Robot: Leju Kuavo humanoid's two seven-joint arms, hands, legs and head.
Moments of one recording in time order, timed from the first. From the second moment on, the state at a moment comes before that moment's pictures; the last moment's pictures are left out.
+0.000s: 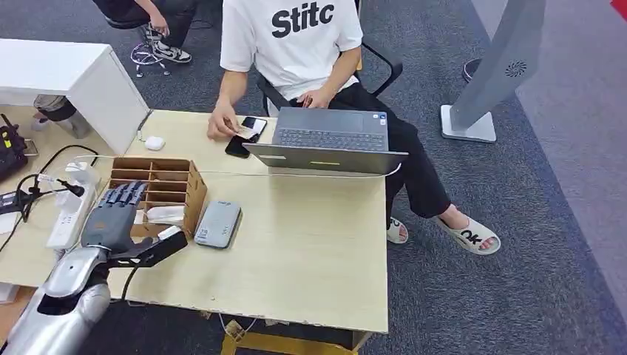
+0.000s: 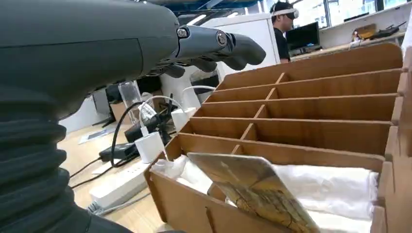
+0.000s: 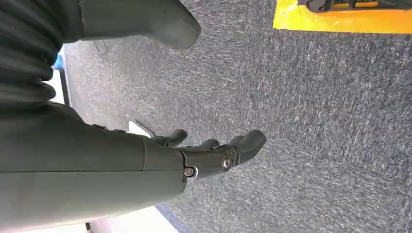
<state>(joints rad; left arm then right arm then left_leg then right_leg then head) -0.11 0.46 -0.04 -1.44 -1.12 0.04 0.08 -0.07 0.21 -0.99 -0.22 1.38 -0.23 0.14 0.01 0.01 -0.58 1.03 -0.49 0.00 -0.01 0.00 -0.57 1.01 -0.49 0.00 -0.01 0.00</state>
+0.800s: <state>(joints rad) -0.12 0.44 -0.05 -1.40 -1.13 0.07 0.04 -0.07 0.21 -0.99 -0.21 1.39 -0.23 0.12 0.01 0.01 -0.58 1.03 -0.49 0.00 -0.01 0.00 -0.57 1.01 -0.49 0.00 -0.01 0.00</state>
